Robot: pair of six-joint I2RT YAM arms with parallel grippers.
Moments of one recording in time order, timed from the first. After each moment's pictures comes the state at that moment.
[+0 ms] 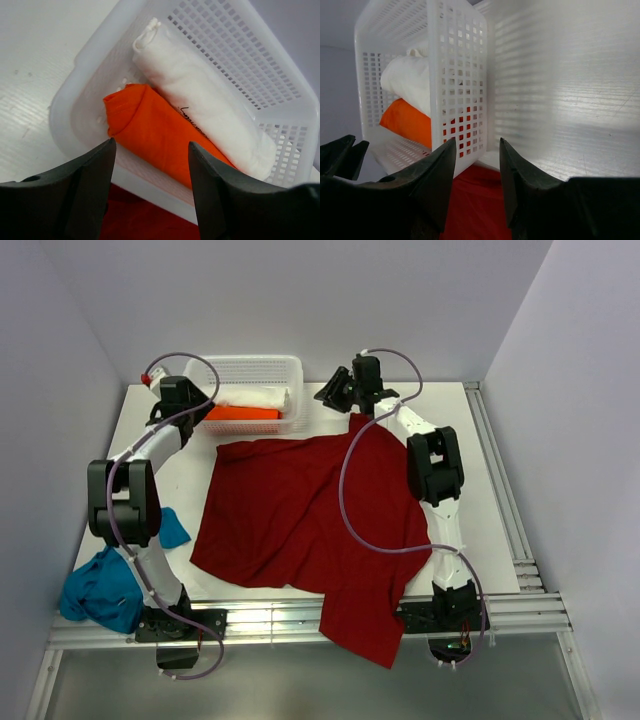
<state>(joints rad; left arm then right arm) -0.02 1.87 1.34 0.05 -0.16 -0.72 0.30 2.37 1.97 -0.13 -0.32 0.83</state>
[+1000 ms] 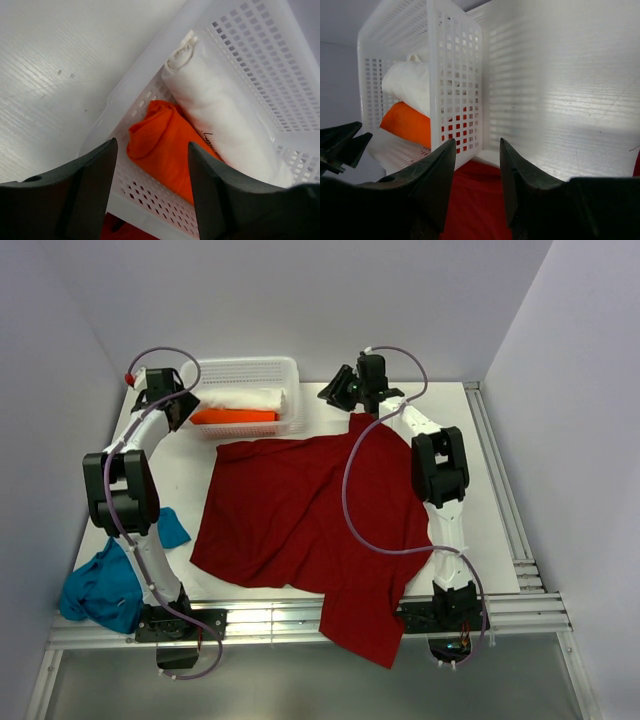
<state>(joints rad) 0.06 1.97 1.55 -0.26 -0.17 -0.79 0.28 2.33 1.93 -0.12 -0.33 0.80</state>
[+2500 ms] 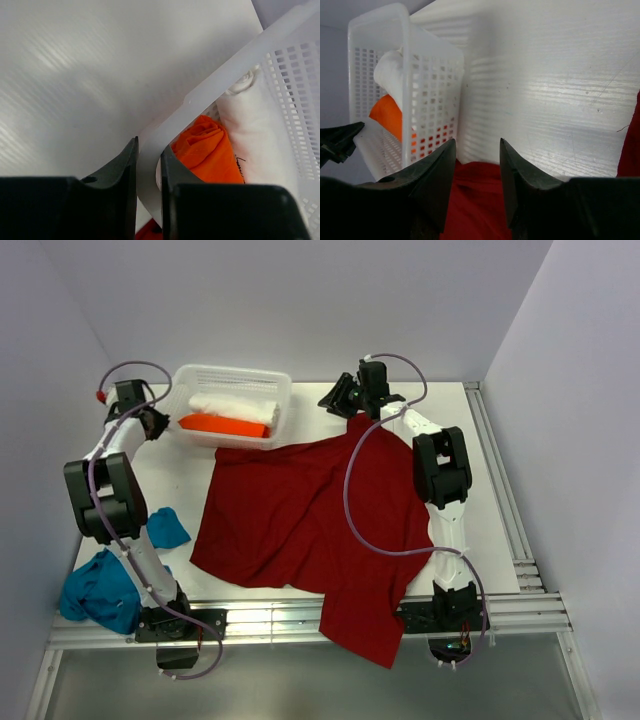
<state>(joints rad) 0.19 1.93 1.46 -0.28 -0.12 -0.77 0.28 2.29 1.83 -0.08 -0.38 0.80</state>
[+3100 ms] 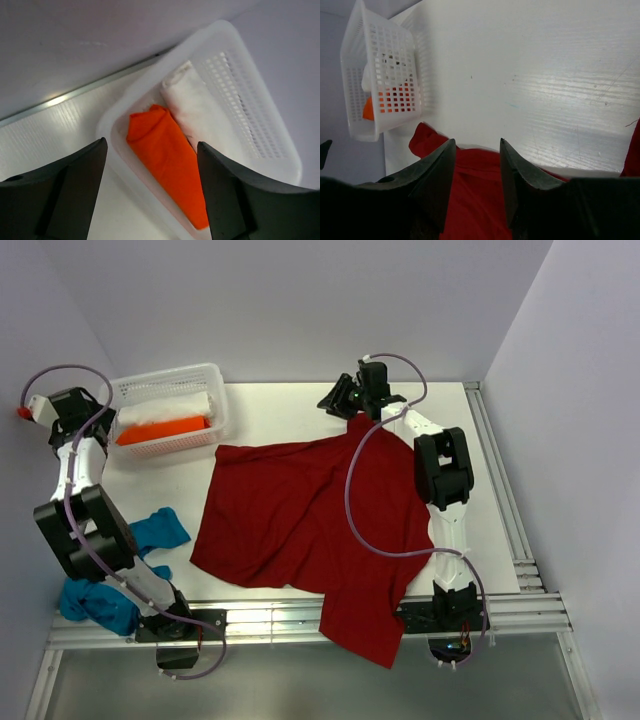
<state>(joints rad) 0.45 1.69 1.33 -0.20 -0.21 -0.79 0.28 2.27 1.80 -0.08 -0.41 0.77</state>
